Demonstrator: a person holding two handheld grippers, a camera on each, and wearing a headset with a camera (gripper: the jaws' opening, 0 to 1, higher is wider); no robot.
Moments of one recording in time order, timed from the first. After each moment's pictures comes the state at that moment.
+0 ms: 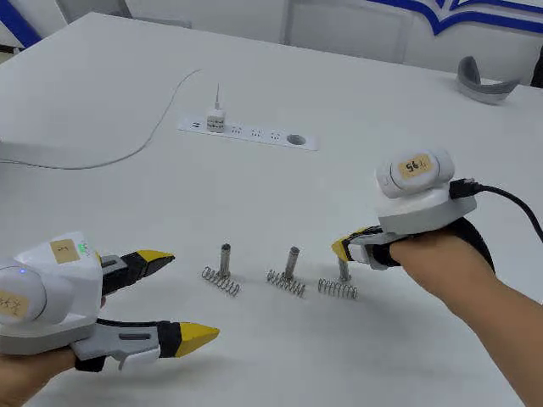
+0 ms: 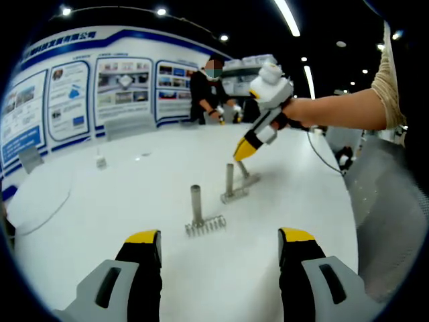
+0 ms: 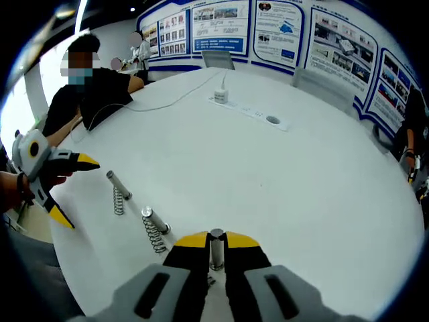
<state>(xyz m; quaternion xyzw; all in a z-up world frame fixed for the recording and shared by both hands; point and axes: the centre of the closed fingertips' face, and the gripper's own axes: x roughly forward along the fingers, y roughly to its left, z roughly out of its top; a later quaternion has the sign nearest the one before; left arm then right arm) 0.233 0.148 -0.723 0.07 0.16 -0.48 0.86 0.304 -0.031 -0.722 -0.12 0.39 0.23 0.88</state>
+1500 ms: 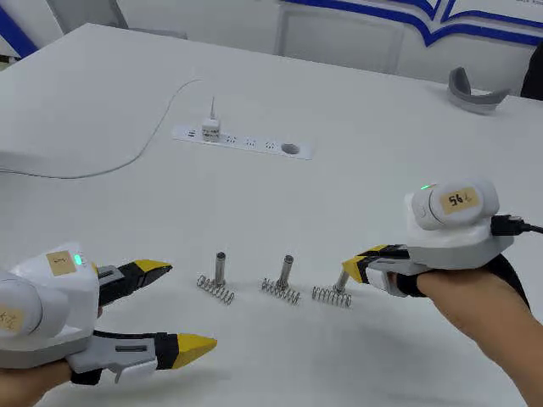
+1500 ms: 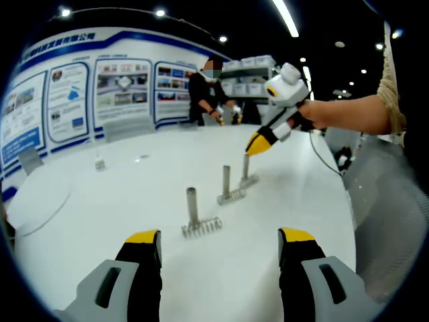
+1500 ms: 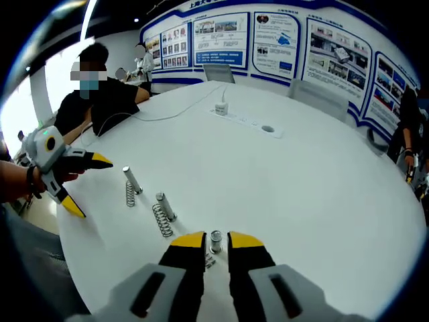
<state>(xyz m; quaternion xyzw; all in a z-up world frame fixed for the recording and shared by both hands) 0.229 0.145 -0.720 0.07 0.16 -0.48 0.86 0.277 -0.049 -0.703 -0.11 0.35 0.24 0.90</state>
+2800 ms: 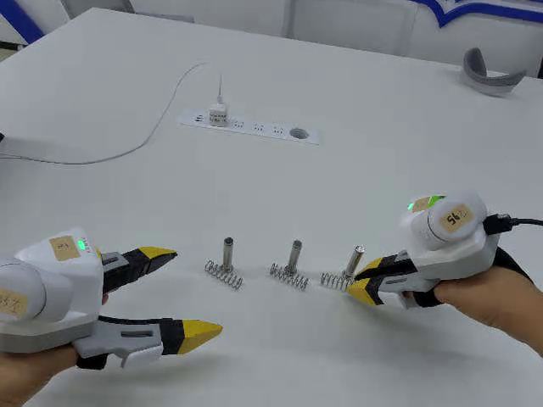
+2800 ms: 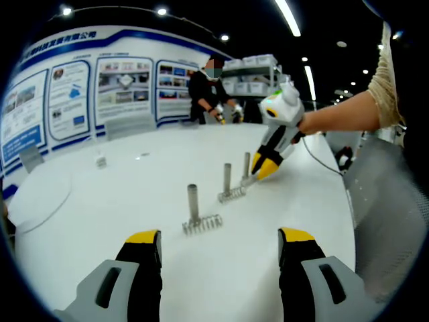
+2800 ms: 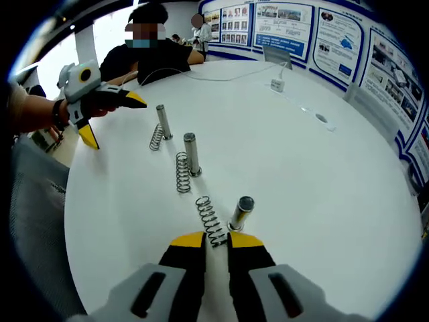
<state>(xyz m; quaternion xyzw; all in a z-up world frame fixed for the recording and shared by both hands) 0.228 0.148 -0.723 0.07 0.17 -0.48 0.86 0.257 -0.039 -0.761 -0.21 0.39 0.40 0.81</state>
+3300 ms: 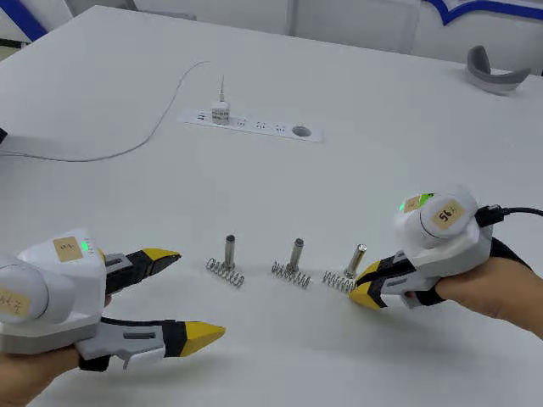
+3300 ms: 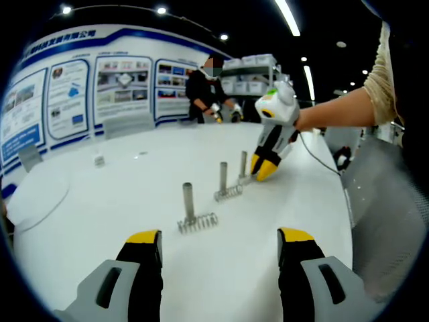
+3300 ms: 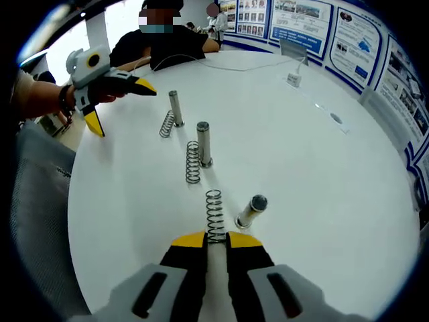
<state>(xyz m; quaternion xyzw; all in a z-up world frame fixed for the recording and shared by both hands) 0.223 0.145 -0.724 0.07 0.17 -0.48 0.86 0.251 -0.037 -0.766 -0.24 0.41 0.42 0.77</state>
